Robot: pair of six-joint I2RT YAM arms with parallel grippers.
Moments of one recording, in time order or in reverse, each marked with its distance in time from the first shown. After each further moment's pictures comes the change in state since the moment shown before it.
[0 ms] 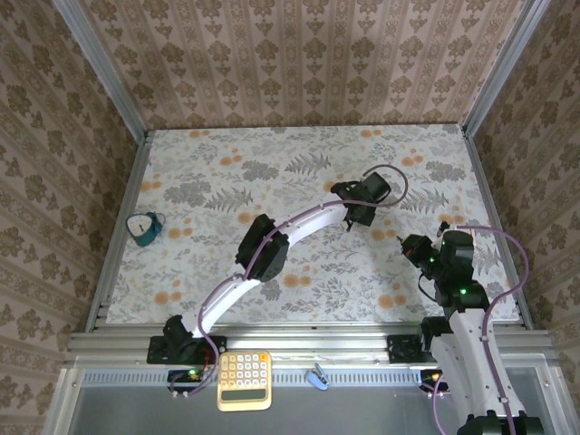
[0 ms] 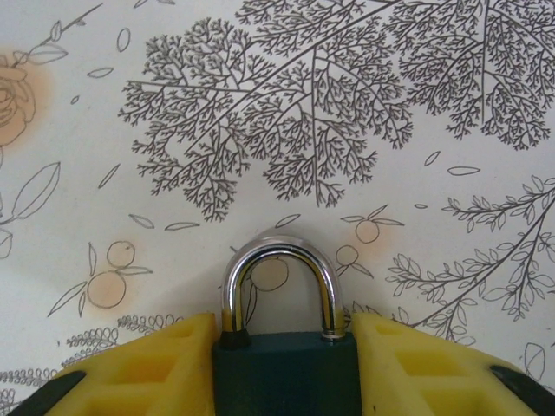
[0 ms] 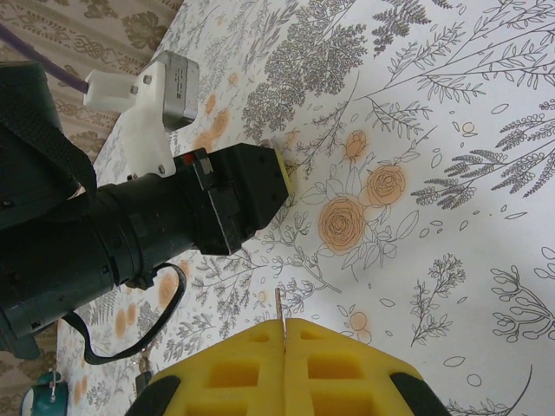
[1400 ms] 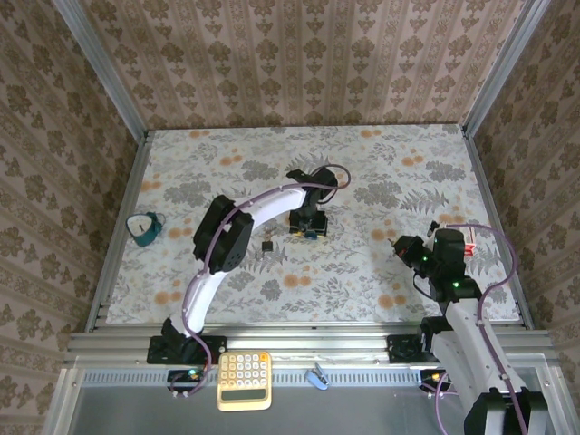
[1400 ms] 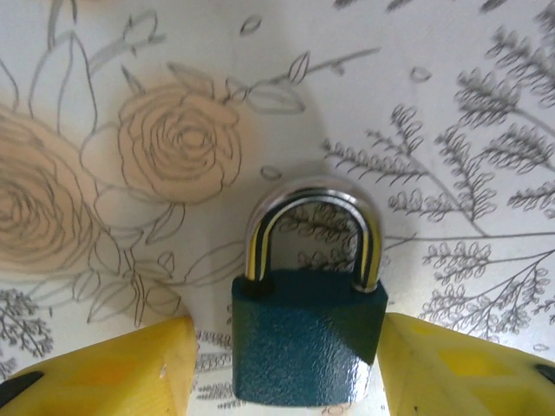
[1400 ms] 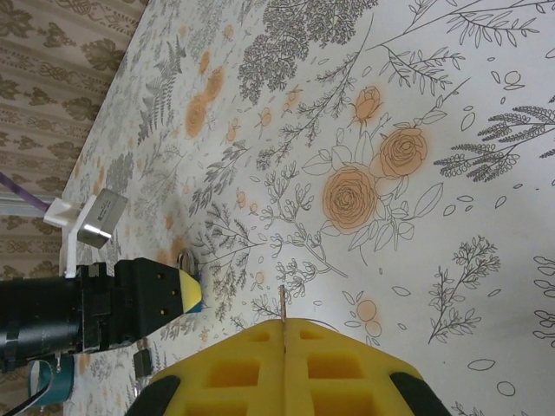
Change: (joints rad) left arm 0.174 -0.372 -0.562 -0.225 0.290 -0.227; right arm 0.038 0.120 -0.059 0.141 -0.049 0.023
